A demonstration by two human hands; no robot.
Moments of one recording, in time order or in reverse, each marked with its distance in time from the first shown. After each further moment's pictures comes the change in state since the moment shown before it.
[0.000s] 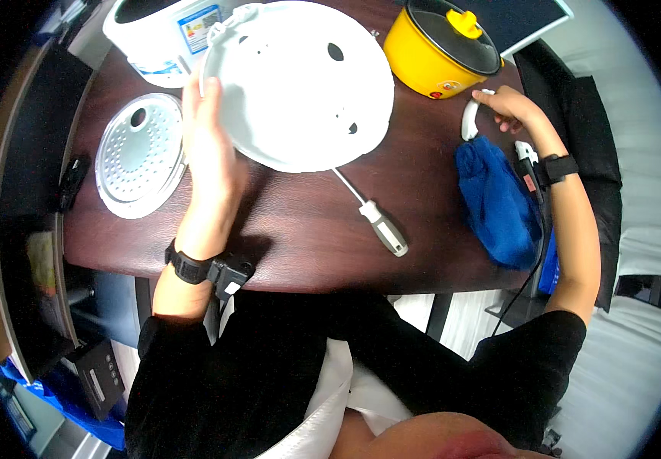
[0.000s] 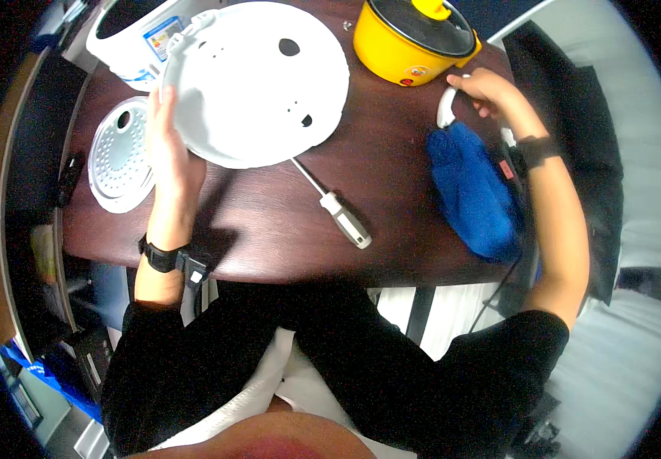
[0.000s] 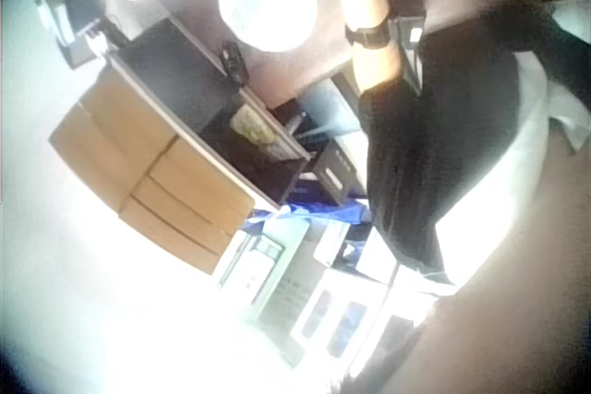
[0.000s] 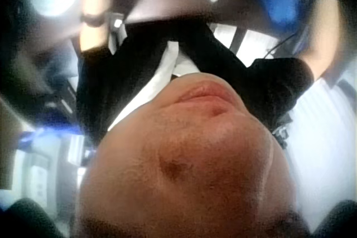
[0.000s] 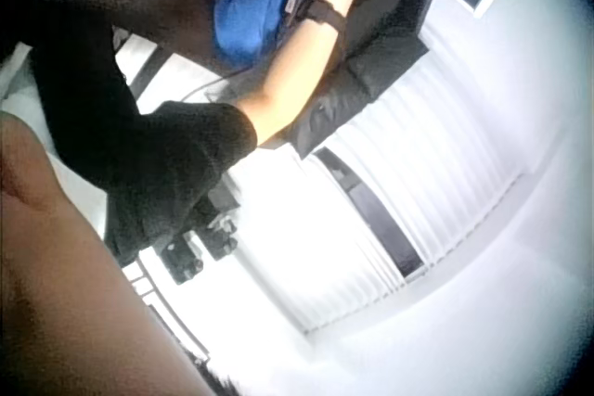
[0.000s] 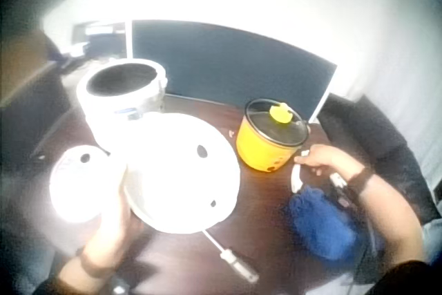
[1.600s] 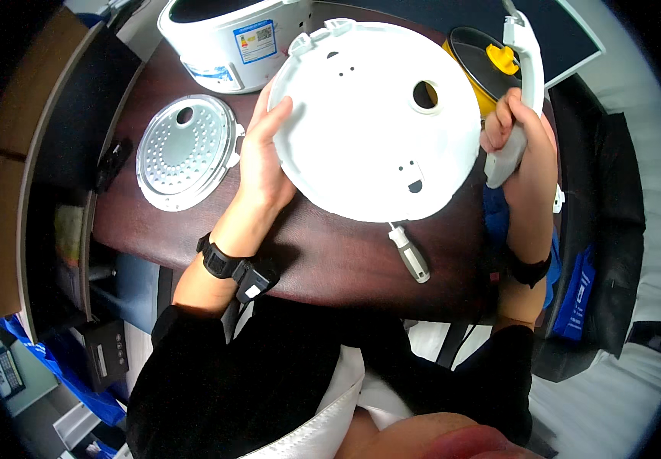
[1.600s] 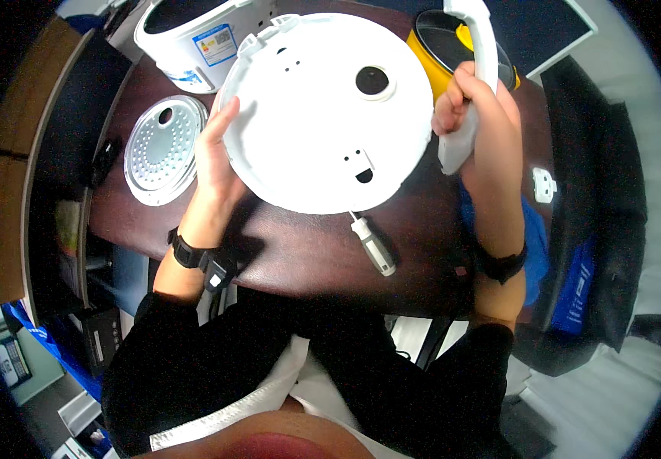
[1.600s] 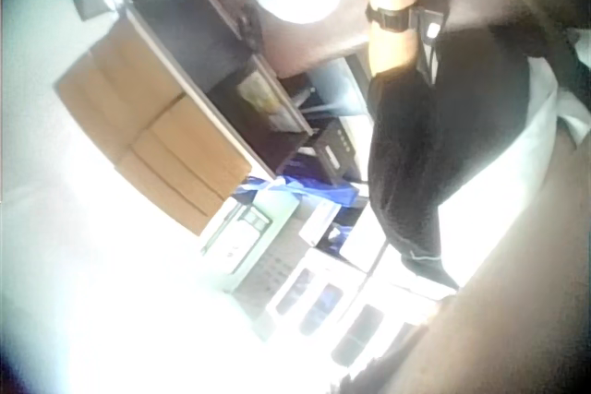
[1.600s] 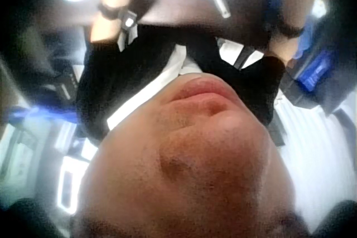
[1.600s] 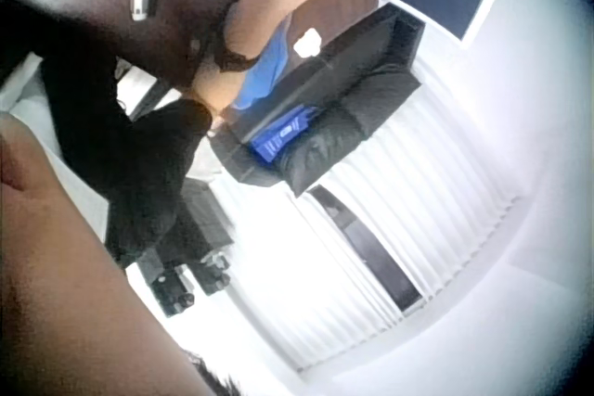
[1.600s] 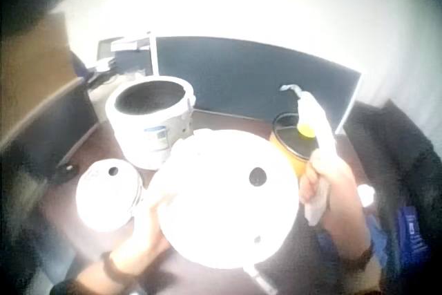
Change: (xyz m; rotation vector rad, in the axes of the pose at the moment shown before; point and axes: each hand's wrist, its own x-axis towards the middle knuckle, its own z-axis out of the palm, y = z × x) left_hand -0.006 0.006 0.006 -0.224 -0.214 -0.234; right_hand -0.152 -0.085 0.031 1.532 0.020 -0.875
